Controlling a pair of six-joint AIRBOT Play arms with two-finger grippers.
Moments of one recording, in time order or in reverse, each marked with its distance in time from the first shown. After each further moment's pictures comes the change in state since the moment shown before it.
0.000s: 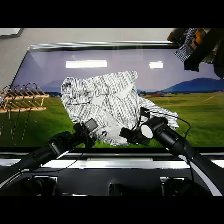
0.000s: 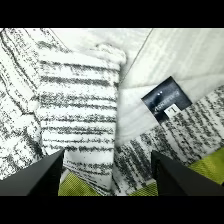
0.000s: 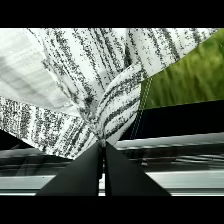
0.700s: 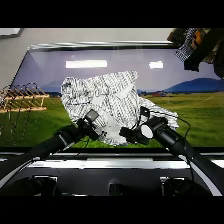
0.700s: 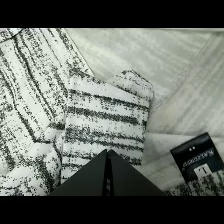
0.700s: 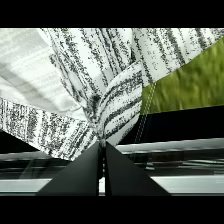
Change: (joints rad) left arm 0.046 -0.159 0.117 -0.002 0.049 -0.150; right arm 0.000 0.000 0.000 0.000 -0.023 0.003
